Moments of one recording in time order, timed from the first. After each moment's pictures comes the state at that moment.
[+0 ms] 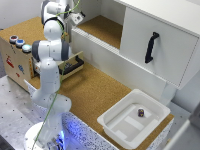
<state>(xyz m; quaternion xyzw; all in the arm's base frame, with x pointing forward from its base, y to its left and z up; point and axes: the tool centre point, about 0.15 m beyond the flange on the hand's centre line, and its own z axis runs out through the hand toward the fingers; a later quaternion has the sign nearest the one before) 0.464 0.436 0.449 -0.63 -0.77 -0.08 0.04</state>
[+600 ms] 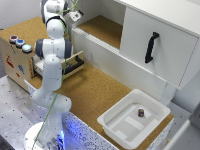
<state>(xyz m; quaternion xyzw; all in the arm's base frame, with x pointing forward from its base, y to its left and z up) 0.460 0.444 0.435 -0.63 -0.78 -0.03 0.02</state>
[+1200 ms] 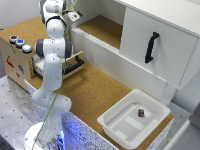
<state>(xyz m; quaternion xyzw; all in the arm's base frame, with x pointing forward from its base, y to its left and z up) 0.450 0.437 0.441 -0.65 -0.76 -0.01 0.02</state>
